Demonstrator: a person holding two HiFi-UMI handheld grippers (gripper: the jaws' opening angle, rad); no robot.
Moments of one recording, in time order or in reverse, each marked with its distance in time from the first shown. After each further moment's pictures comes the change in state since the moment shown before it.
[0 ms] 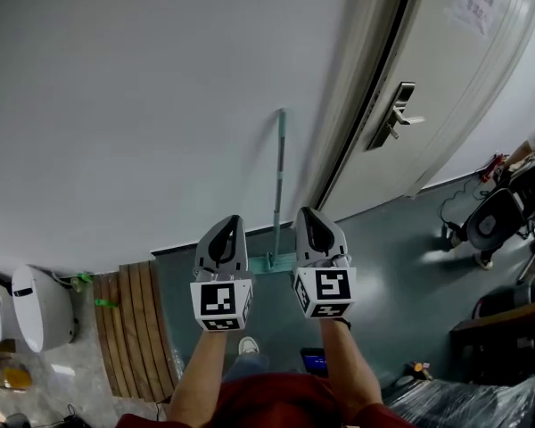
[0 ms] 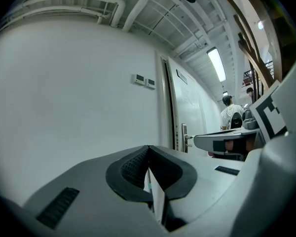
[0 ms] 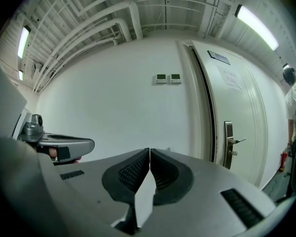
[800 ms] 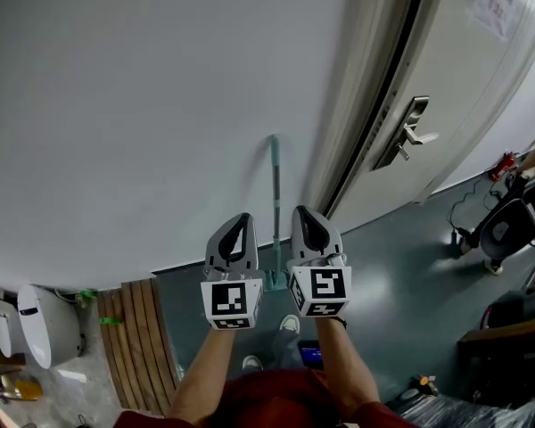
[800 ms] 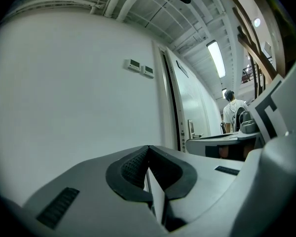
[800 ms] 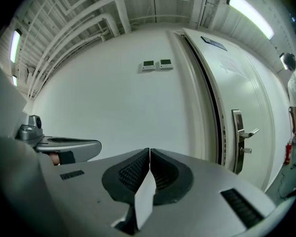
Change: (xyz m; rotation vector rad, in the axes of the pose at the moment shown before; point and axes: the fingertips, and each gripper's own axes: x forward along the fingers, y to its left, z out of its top) left arm 0.152 -0.005 -0.009 0.037 -0.024 -0.023; right arm 0.126 -0.072 -0.016 0.056 -0.012 -0.006
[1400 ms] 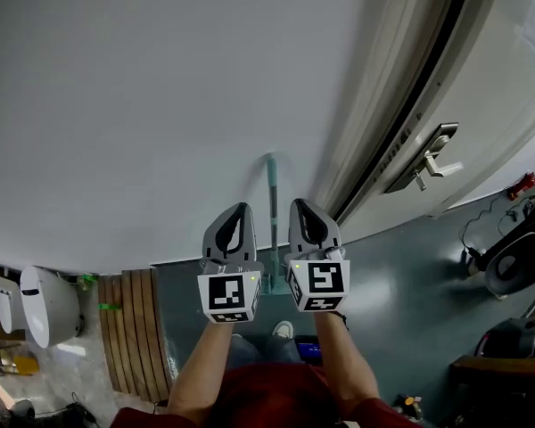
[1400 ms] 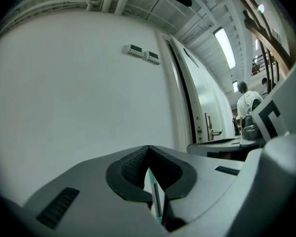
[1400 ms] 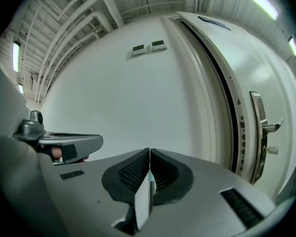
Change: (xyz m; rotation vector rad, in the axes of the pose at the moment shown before) left arm 0.111 0.008 -0.011 0.001 0.032 0.108; right arm 0.102 -0.061 -0.013 0.022 0.034 0.110
